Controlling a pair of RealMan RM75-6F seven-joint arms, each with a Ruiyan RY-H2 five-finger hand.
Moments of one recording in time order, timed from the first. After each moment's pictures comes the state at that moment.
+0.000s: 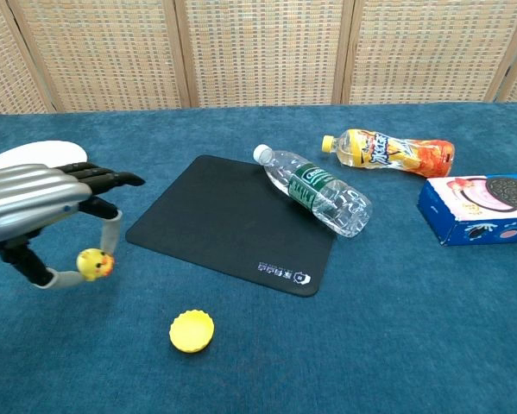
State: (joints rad) left arm -0.52 -1.38 -0.04 -1.73 1.38 0.99 0.60; right arm 0.08 -1.16 0.06 -1.63 -1.57 1.53 -0.05
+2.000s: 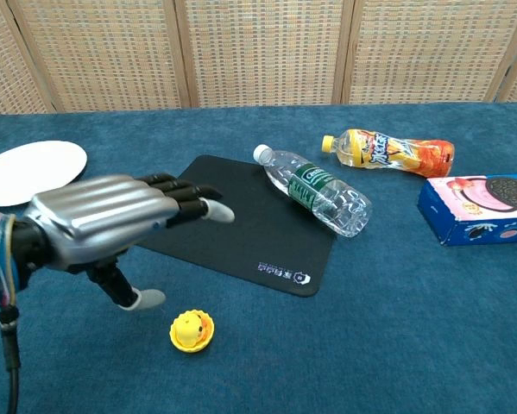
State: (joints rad) left arm -0.67 -1.52 0.01 -1.87 1.18 1.09 0.83; right arm 0.08 -1.14 0.08 -1.62 -1.53 1.52 0.01
